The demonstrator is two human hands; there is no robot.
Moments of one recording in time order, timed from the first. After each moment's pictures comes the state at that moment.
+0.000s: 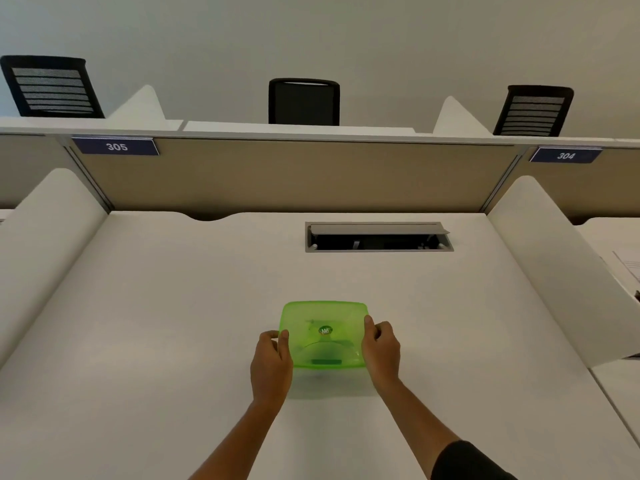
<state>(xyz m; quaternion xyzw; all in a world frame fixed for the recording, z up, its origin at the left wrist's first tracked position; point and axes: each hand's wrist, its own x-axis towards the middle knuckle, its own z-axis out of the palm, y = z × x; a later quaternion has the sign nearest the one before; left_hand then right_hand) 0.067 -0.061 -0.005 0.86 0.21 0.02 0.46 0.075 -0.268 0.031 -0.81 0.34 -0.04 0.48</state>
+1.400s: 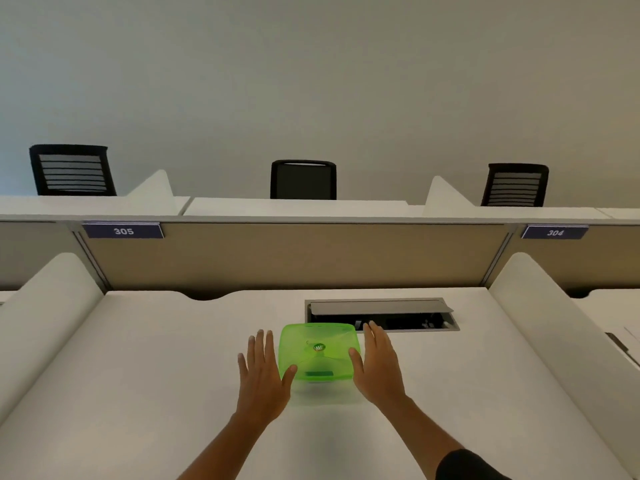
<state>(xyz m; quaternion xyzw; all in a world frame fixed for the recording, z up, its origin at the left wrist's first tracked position) 0.213 -0.036 0.049 0.98 -0.01 0.00 0.21 0.207 -0.292 0.078 -0.97 0.04 -0.08 0.23</state>
